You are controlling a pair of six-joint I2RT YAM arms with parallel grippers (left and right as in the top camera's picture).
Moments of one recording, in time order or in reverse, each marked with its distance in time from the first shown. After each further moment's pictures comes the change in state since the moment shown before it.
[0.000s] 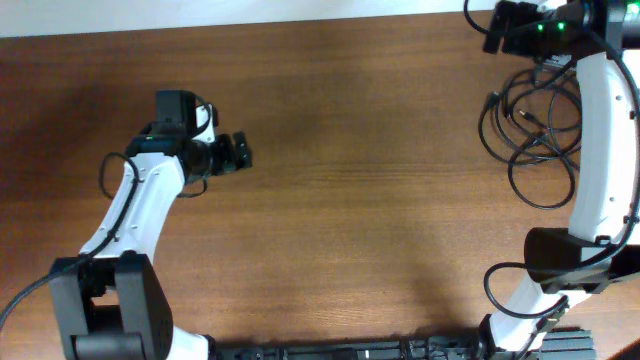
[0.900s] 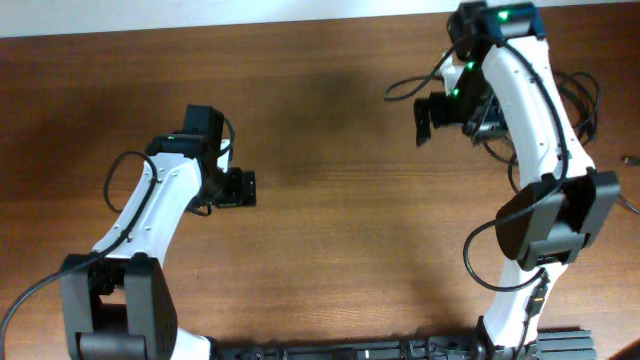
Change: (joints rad) left arm -0.090 0.000 -0.003 -0.341 -0.207 0.071; right arm 0.163 0.152 -0.336 -0.280 -0.106 -0.116
